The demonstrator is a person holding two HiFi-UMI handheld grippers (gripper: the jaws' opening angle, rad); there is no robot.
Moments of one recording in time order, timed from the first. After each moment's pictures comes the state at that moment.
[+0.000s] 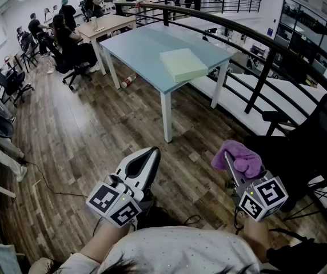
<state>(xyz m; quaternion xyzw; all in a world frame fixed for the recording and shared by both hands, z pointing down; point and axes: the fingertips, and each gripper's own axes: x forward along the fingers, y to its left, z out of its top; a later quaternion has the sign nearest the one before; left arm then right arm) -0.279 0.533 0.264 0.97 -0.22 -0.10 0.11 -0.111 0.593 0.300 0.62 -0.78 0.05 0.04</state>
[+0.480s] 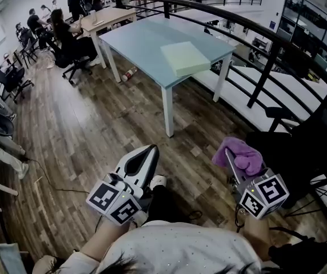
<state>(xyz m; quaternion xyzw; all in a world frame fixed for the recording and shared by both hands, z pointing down) -0.267 0.507 0.281 0.96 -0.23 -0.08 0.12 -0.096 0.571 0.312 0.62 -0.78 0.06 0.04</state>
